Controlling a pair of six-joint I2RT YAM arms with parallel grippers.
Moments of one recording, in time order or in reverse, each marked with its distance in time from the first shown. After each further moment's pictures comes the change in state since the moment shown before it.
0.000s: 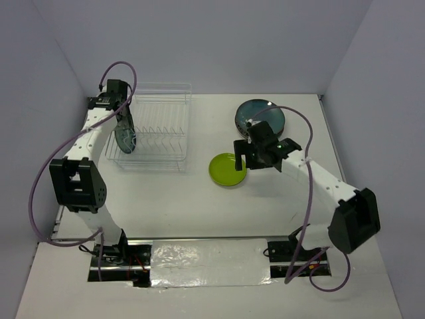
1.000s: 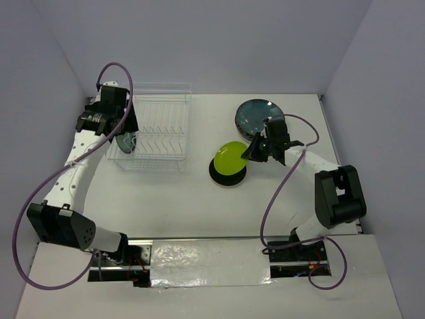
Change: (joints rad) left arm -0.138 -0.325 -0.088 -0.027 0.019 -0.021; right arm -0.279 0.170 -0.156 0.492 -0.391 0.240
